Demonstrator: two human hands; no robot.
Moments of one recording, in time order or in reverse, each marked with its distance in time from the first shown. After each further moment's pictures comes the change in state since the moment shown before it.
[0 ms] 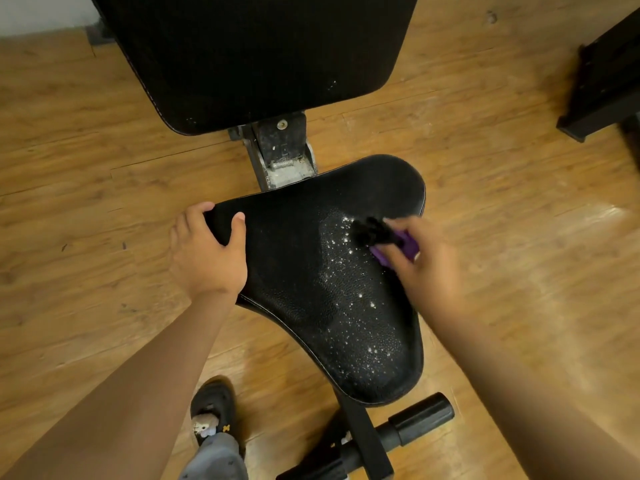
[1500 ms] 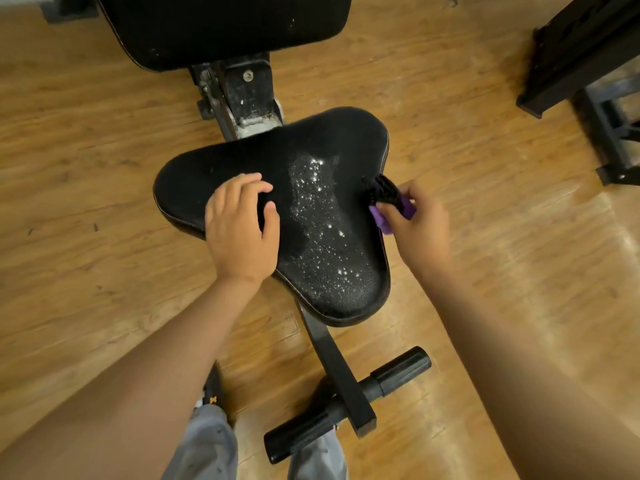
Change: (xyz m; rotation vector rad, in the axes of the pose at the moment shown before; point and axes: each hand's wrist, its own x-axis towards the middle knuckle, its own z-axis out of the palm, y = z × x) left_hand -0.078 0.015 0.008 -0.075 -0.078 0.496; right_hand -0.053 0.005 -0.018 0.215 0.122 0.275
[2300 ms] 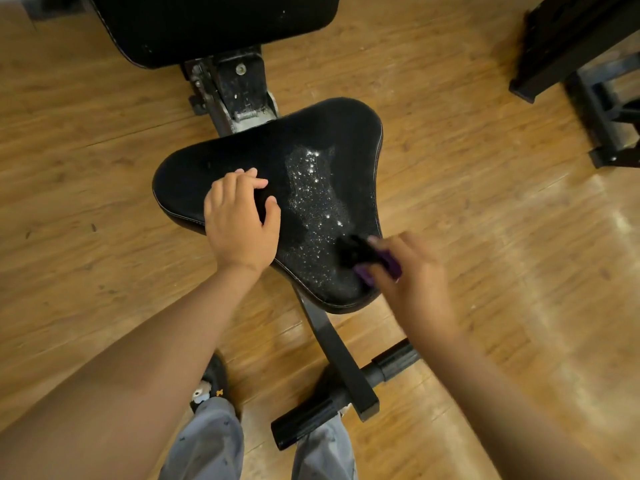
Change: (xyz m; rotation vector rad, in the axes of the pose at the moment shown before) left_hand 0.003 -0.001 -0.001 0.020 -0.034 -0.015; right_hand -0.082 0.001 -0.004 -0.401 -0.010 -0.355
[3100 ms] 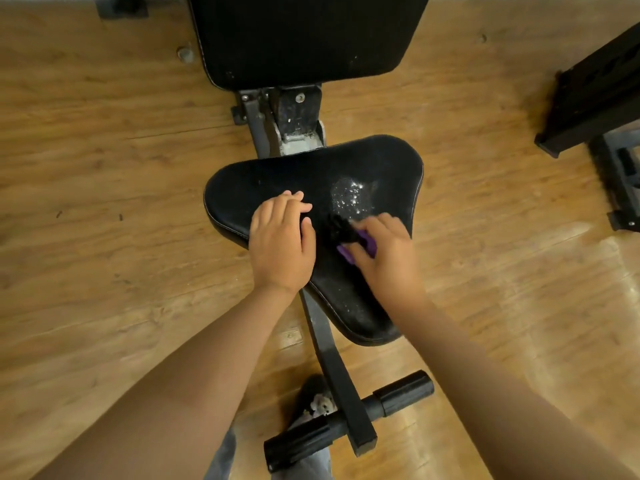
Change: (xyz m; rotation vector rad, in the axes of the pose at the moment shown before) left_hand 0.000 0.000 -0.002 -0.037 -0.018 -0.032; right_hand 0.074 -0.034 0.044 -0.103 -0.116 -0.128
